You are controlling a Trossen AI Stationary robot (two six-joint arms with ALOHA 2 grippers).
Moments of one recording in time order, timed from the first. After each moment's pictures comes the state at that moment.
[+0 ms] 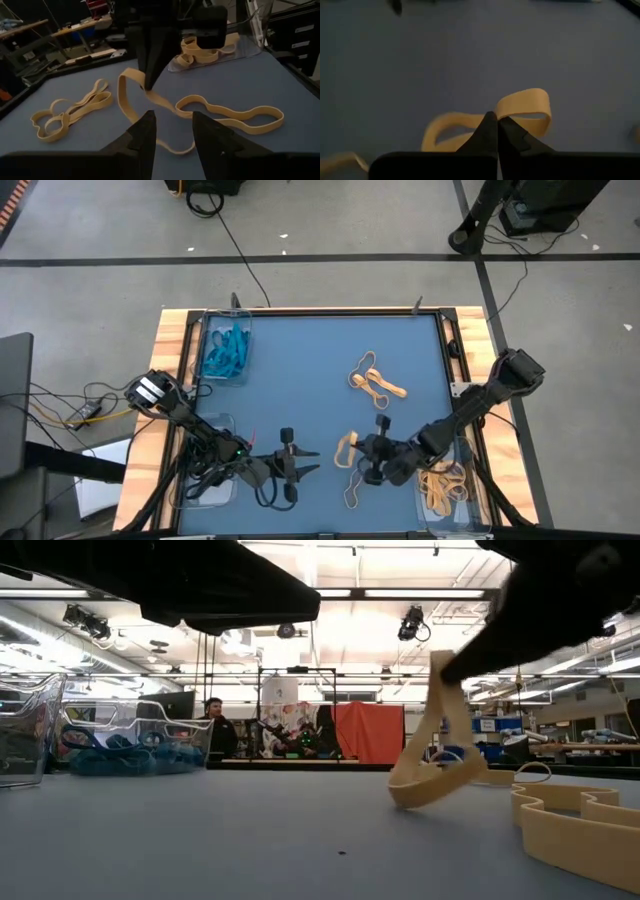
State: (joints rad) left arm -0.64 1.84 0.80 0.77 -0.76 0.04; right arm 0.63 1.63 0.82 -0.02 0.72 0.56
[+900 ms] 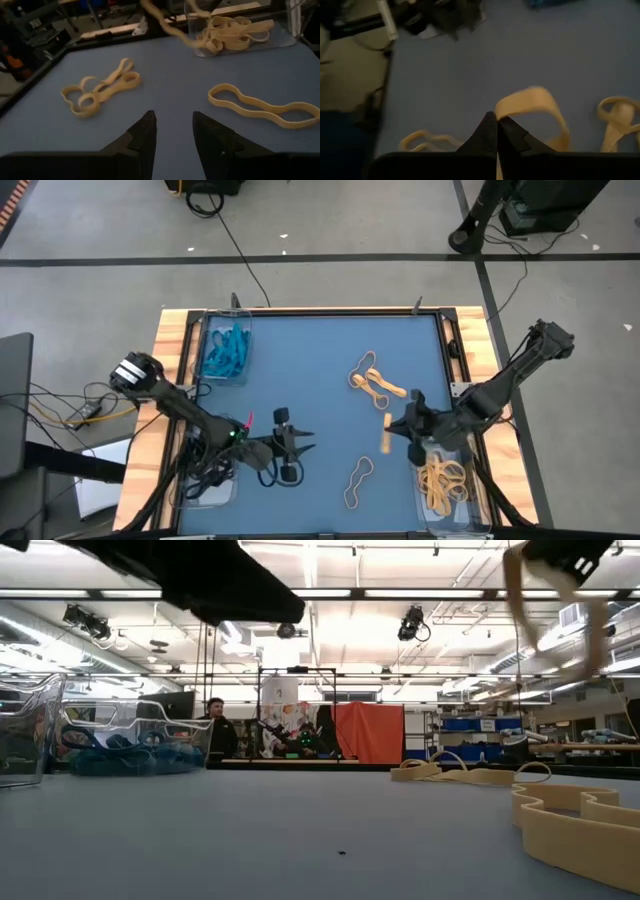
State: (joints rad) left arm -0.54 1.62 0.80 0.39 -0.72 -0.11; right arm 0.66 1.06 0.82 -0.49 0.57 0.70
